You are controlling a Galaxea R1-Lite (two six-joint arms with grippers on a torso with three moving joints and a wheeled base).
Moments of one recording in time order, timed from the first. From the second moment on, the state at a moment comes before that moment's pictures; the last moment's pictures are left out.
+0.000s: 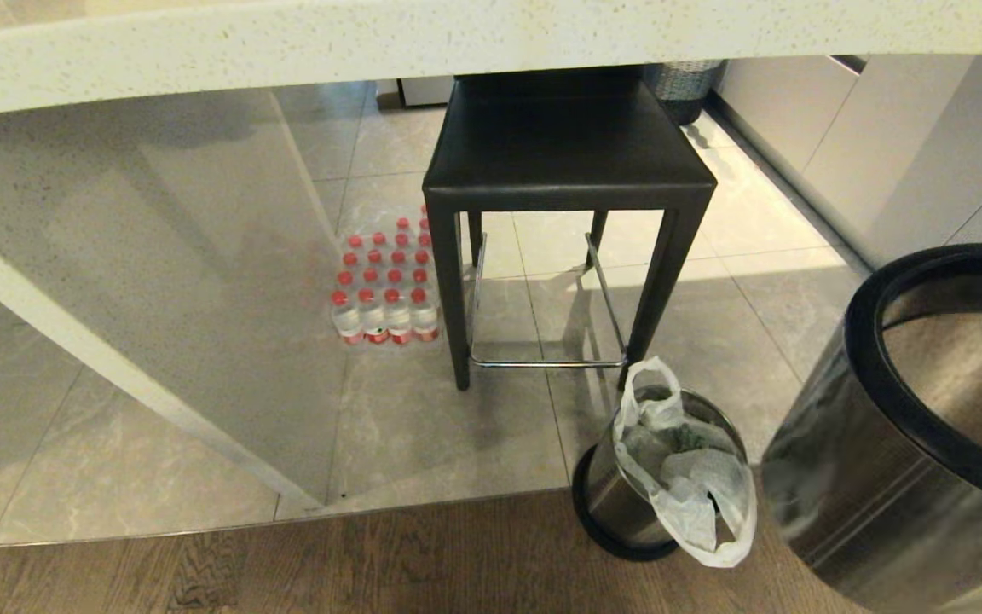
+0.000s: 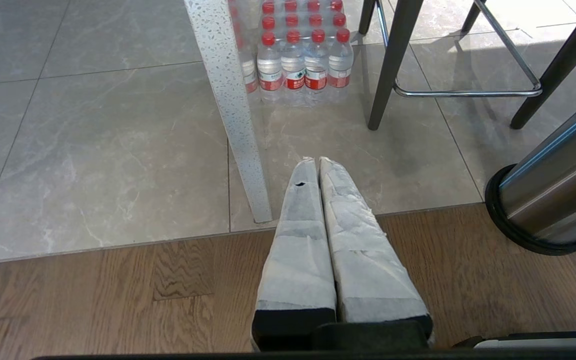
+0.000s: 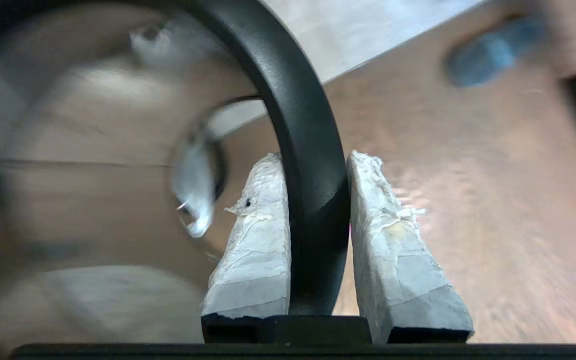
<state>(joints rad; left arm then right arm) 0.00 0.00 0.00 0.00 0.00 0.00 0.15 0.96 -1.12 0.64 -0.54 0.30</state>
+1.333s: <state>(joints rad) 0.00 0.00 0.00 0.00 0.00 0.00 -0.47 1.93 -0.89 -0.30 -0.42 0.31</state>
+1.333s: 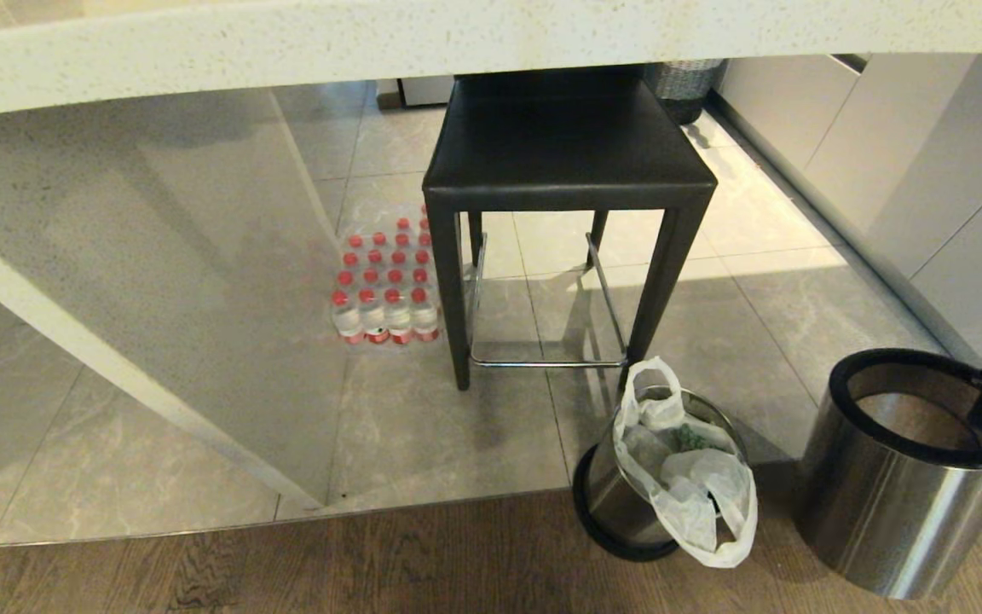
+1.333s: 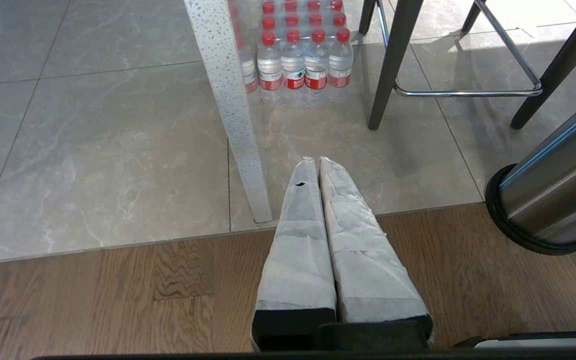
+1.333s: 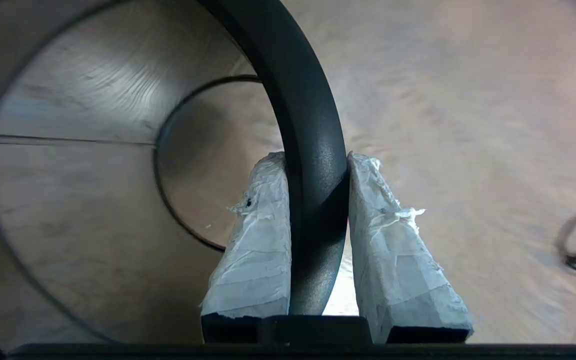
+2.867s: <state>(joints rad) 0.00 0.00 0.00 0.00 0.00 0.00 -0.58 2.14 -0.90 -0.49 -0.29 0.21</state>
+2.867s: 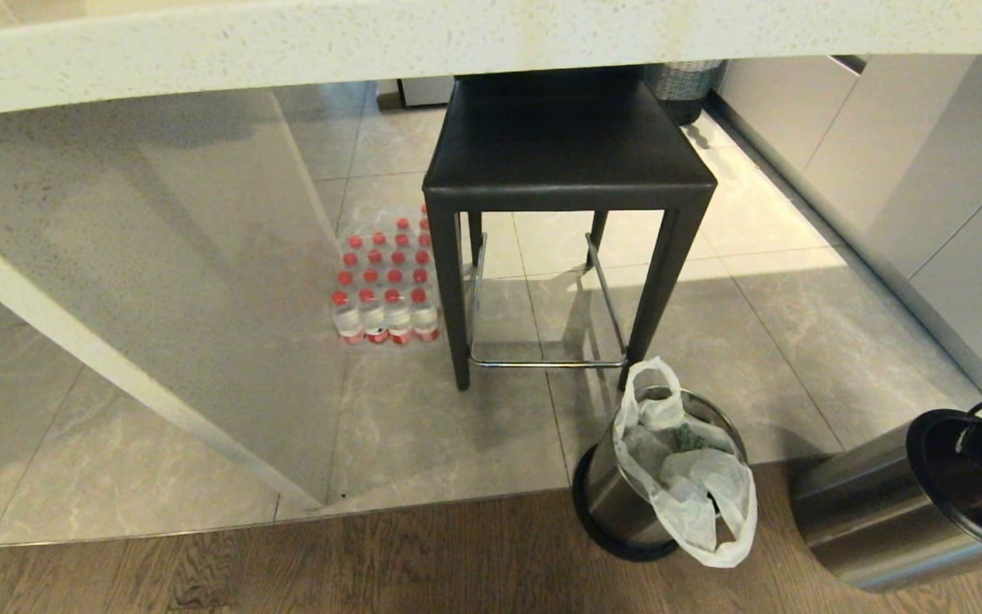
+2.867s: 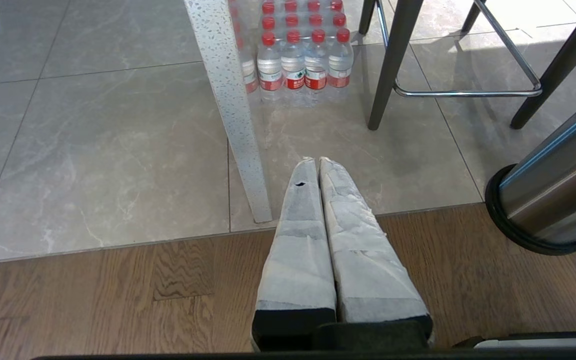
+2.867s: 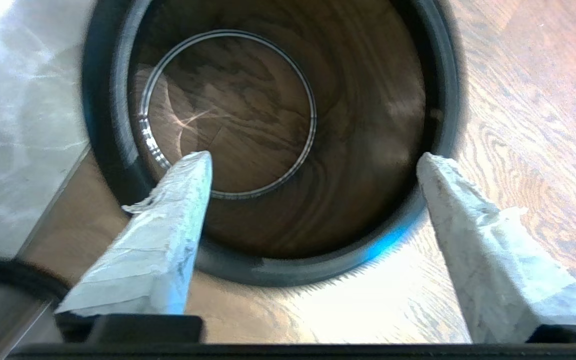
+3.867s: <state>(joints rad) 0.00 0.00 0.00 0.00 0.00 0.00 0.06 1.65 -0.48 -0.09 -0.24 0.15</state>
